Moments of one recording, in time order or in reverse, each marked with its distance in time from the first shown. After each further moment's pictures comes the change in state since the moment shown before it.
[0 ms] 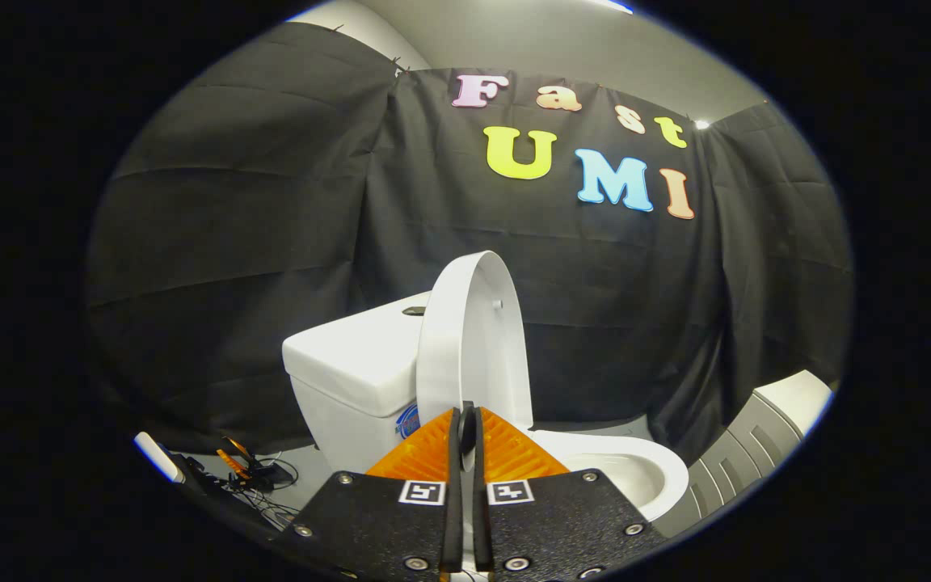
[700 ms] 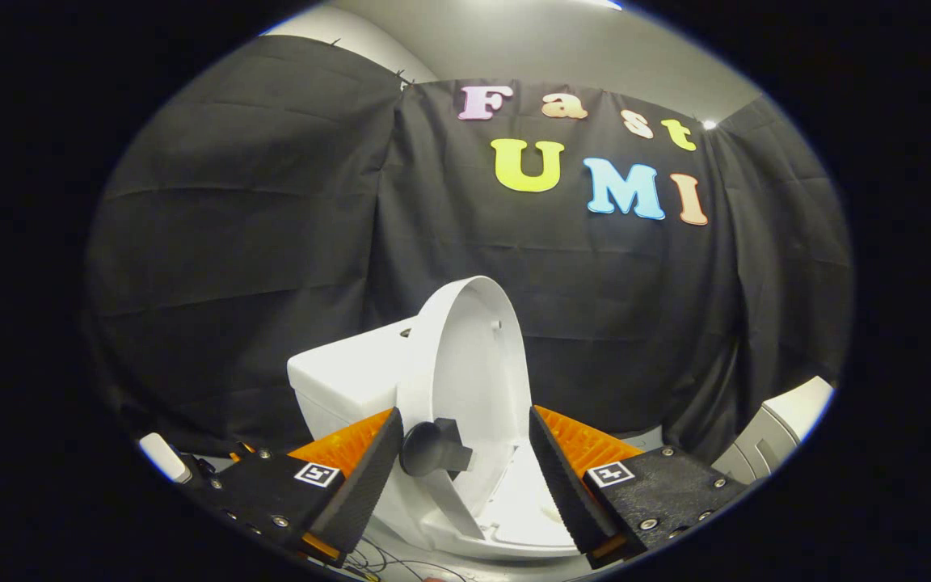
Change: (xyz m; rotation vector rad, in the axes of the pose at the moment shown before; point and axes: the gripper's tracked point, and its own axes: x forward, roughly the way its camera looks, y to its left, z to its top) arm -0.011 -0.032 0.027 0.015 -0.058 0.076
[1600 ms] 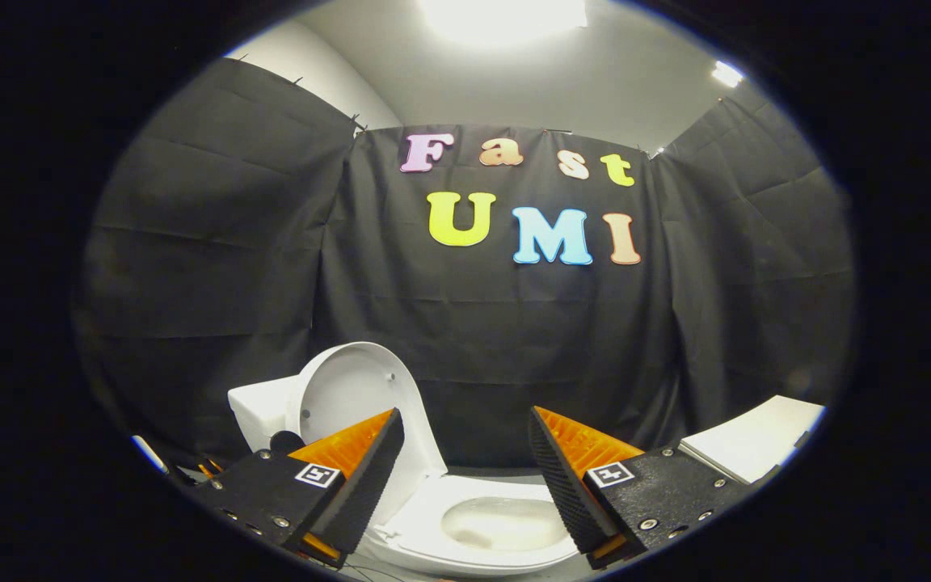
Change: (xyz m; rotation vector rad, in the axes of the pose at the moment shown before) arm -0.085 -0.155 0.053 -0.005 -0.181 -0.177
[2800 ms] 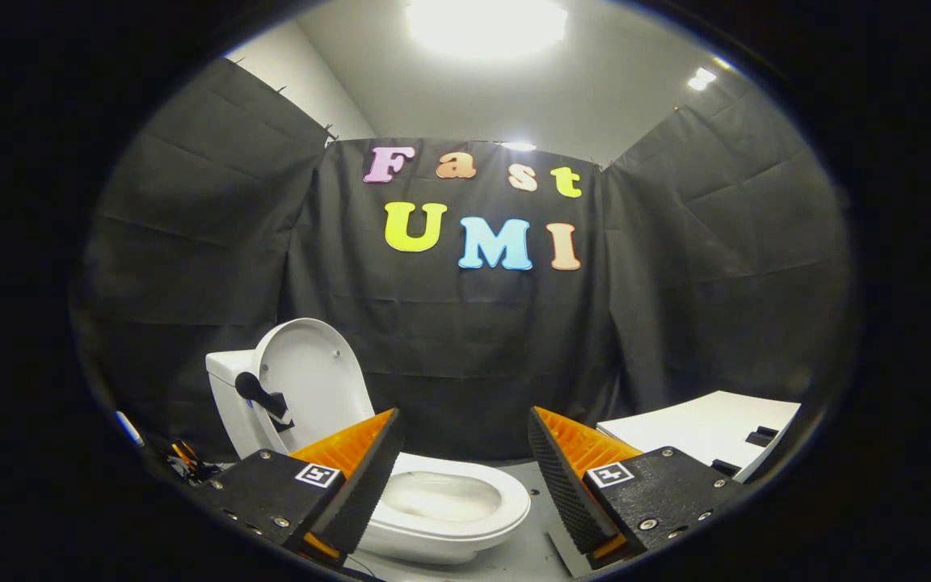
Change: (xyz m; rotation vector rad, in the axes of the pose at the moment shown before) arm -0.110 -0.100 -0.047 0.002 -0.051 -0.141
